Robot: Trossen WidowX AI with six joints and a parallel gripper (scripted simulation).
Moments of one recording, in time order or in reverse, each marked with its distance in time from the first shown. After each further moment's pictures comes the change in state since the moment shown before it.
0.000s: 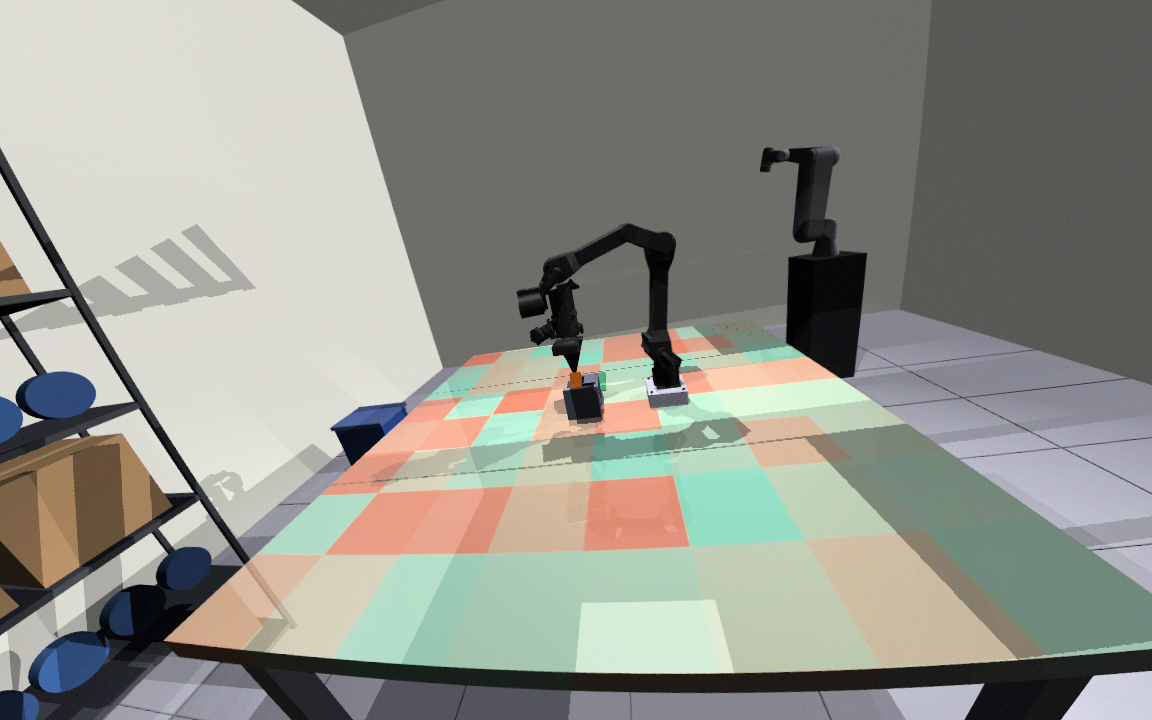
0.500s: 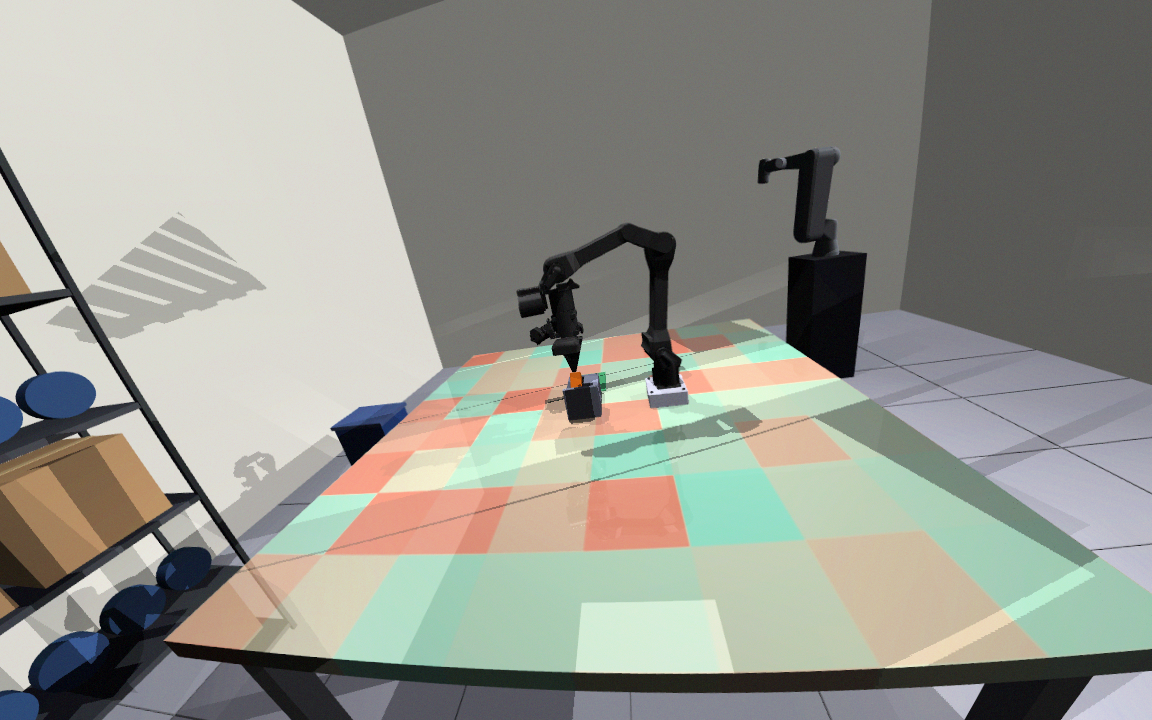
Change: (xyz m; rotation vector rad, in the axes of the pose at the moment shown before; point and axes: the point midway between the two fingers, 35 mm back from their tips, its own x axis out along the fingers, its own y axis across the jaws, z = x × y) arm -0.001 0.000 0.000 0.000 -0.001 0.000
